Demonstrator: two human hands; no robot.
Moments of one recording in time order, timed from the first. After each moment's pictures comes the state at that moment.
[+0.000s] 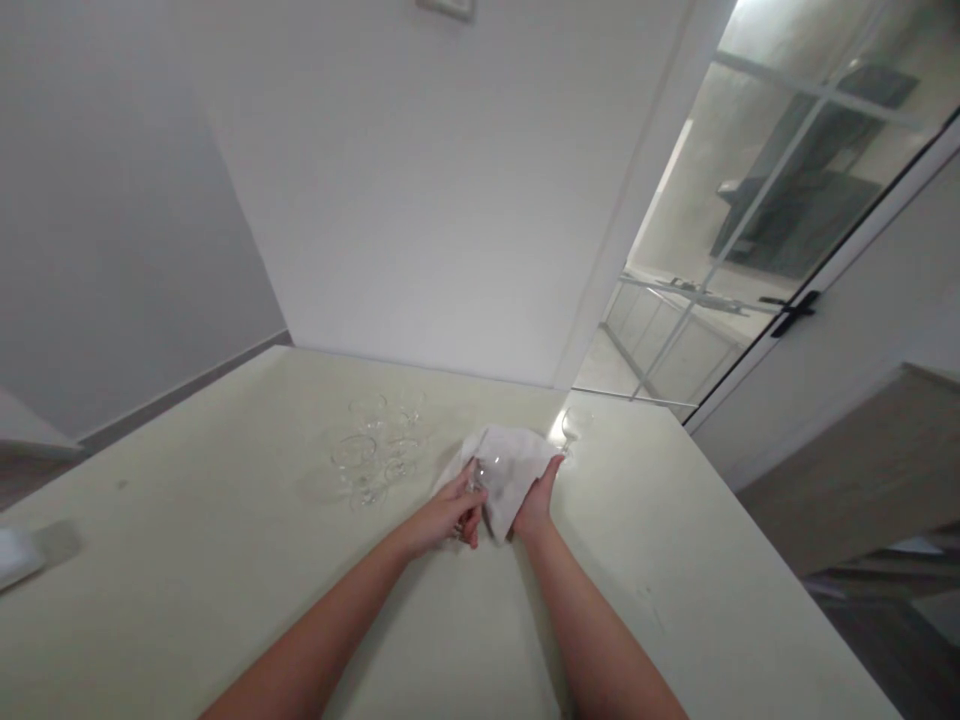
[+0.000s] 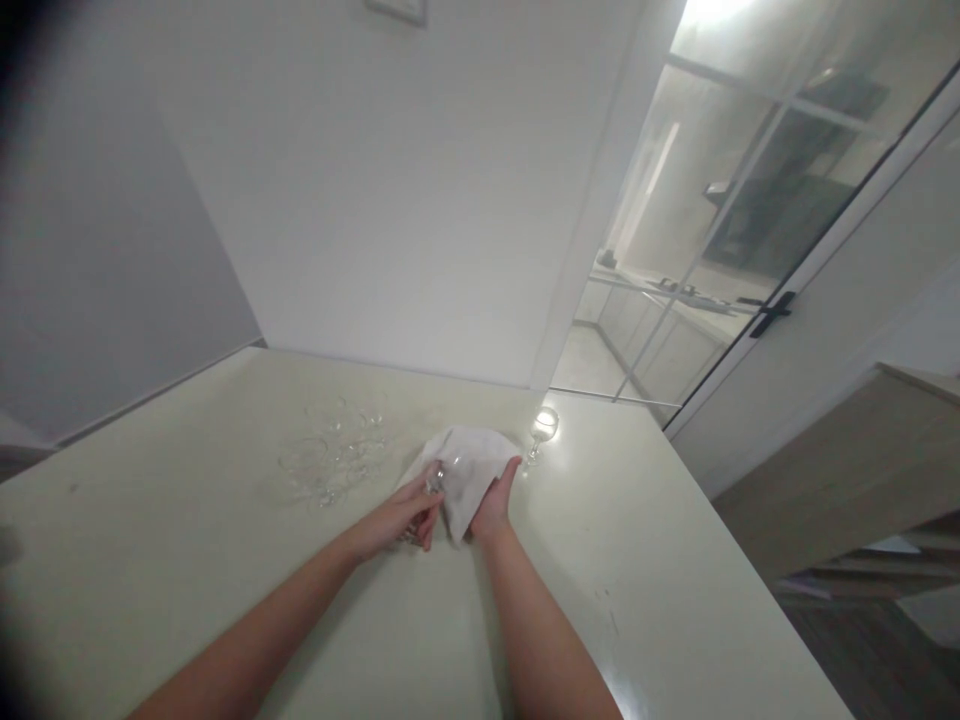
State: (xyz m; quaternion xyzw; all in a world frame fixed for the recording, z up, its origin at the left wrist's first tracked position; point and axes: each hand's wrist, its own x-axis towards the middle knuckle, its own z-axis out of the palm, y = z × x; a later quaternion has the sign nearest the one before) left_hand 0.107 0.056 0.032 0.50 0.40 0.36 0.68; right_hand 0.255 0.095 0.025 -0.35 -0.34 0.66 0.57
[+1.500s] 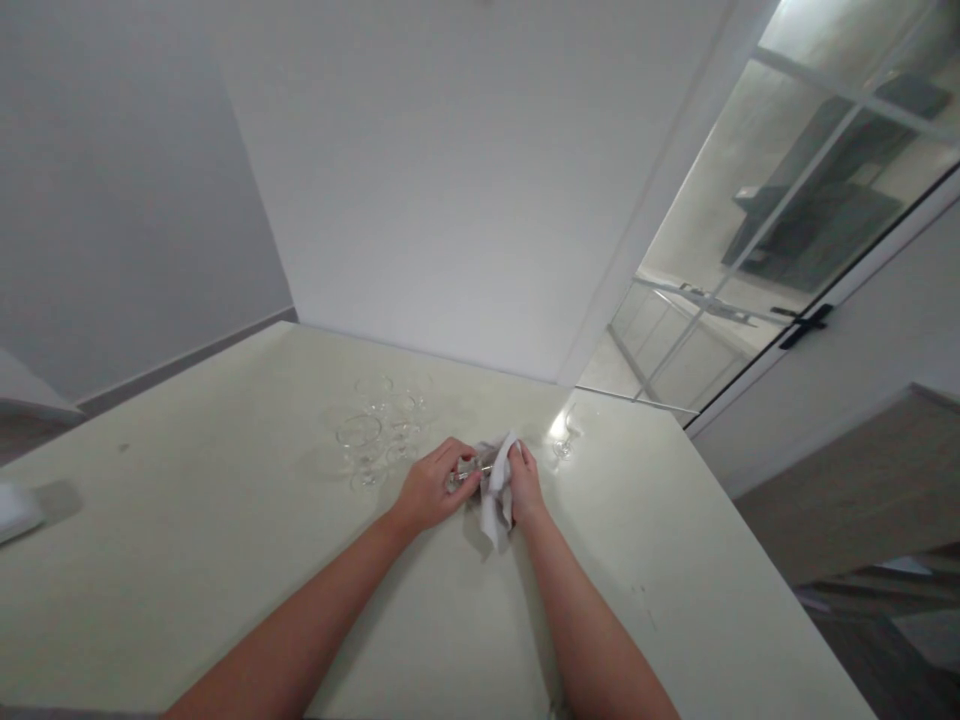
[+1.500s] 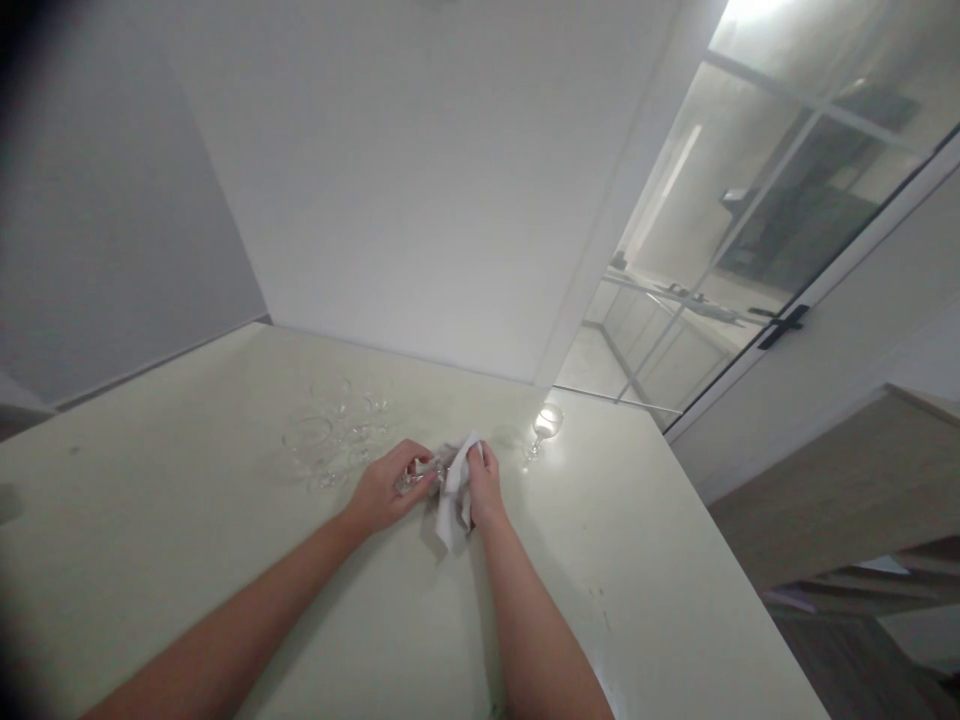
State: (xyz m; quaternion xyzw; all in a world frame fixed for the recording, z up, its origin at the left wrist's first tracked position) left_hand 0.092 0.057 0.044 0.74 0.47 0.46 0.14; right_hand 0.251 0.112 0.010 -0.41 -0.42 0.56 0.58
